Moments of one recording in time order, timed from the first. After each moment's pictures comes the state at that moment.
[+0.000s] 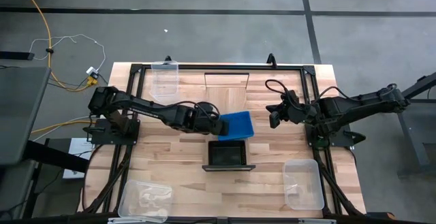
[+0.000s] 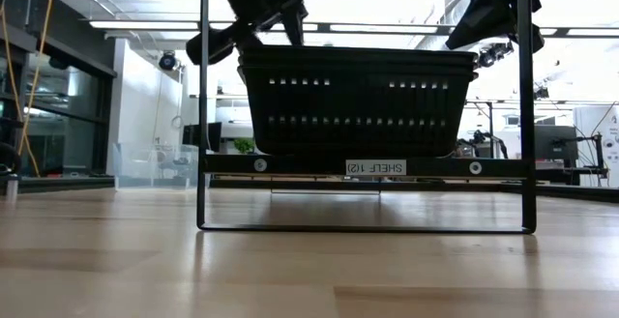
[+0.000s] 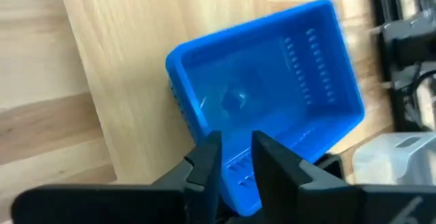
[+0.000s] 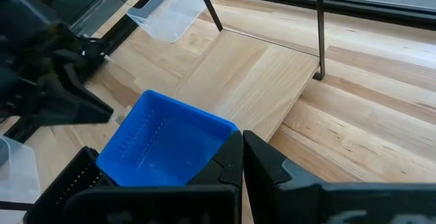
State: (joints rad) left arm -0.03 1.72 1.36 -0.66 -0.36 -1.45; right arm 0.19 0.89 0.78 -0.60 0.58 0.94
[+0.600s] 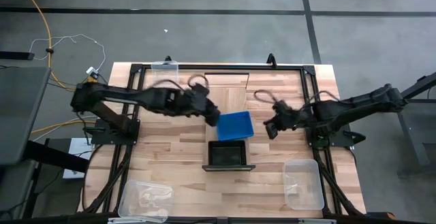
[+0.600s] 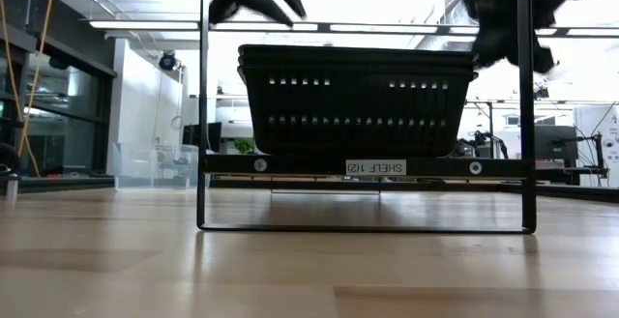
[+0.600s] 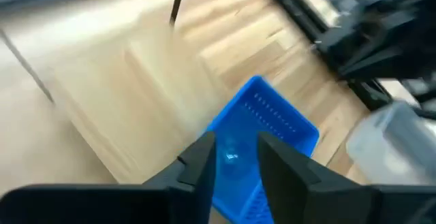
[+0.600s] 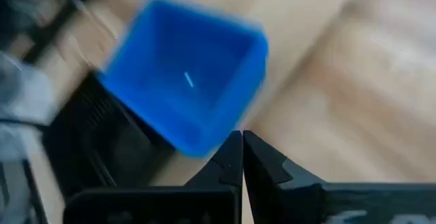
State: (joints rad) left arm 0.05 1.51 1.36 -0.63 -0.39 -0.85; right arm 0.19 0.96 0.73 -0.59 0.31 0.99
